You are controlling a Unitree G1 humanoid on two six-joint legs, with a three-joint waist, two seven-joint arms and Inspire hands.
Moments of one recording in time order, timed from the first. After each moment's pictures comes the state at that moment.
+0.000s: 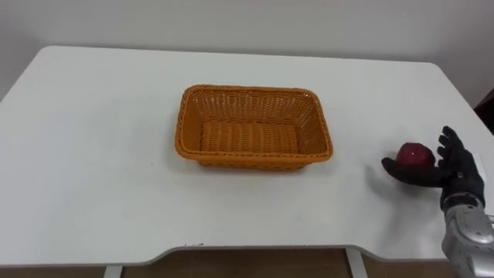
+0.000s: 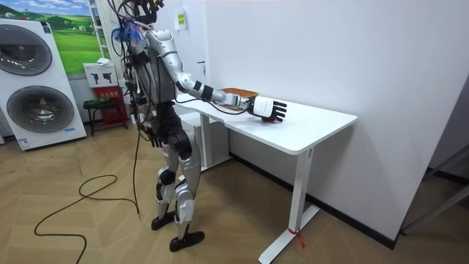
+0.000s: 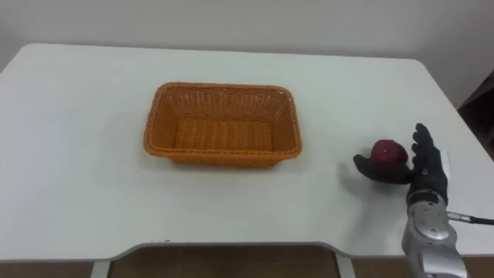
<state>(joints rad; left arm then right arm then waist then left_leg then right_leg) 0.31 0.26 0.12 1.08 0.19 0.00 0.10 -0.12 -0.43 -0.10 0.71 0.22 -0.15 -0.15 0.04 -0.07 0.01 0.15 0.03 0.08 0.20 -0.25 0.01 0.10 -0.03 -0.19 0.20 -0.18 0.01</state>
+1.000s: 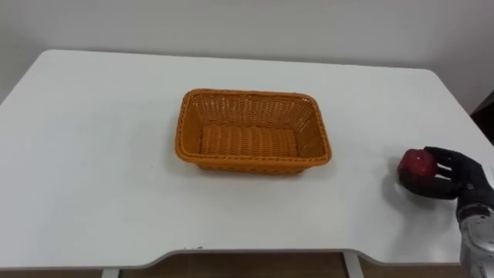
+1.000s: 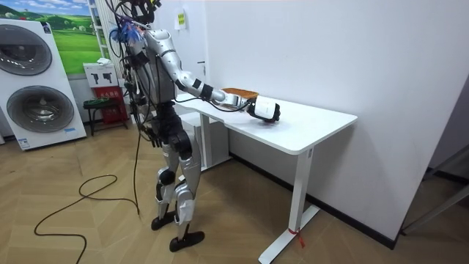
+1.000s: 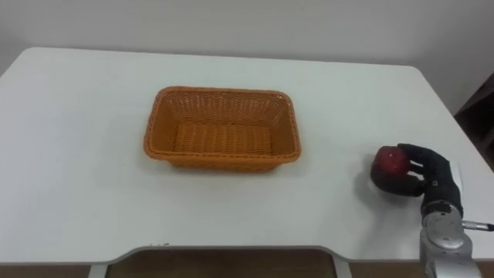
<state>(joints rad) 0.32 0.27 0.11 1.07 0.19 0.00 0.10 -0.12 -0.48 -0.10 0.81 0.14 -0.15 -0.16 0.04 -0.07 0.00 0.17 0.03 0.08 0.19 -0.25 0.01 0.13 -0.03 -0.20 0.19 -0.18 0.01</state>
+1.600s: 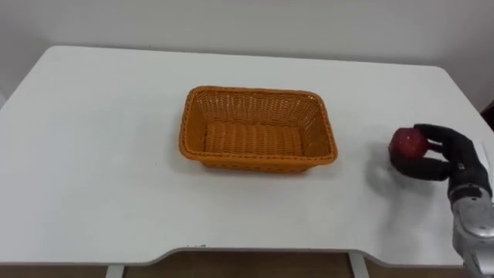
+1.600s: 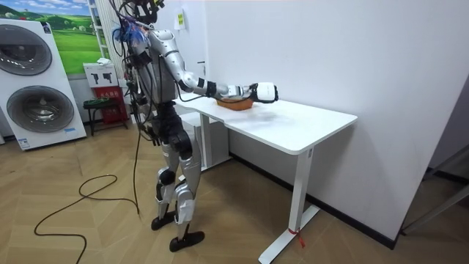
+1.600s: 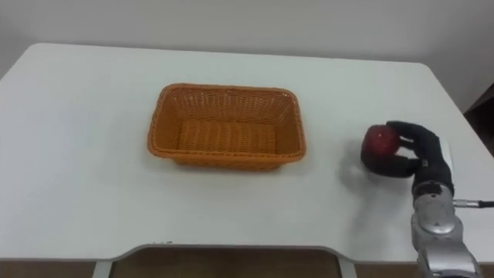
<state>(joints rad) 0.28 0.27 0.11 1.07 0.19 -0.01 0.12 -0.12 -0.47 -0.07 0.51 0.08 -0.15 -0.19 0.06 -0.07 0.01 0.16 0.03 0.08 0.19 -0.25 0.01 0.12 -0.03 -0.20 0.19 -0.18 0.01</state>
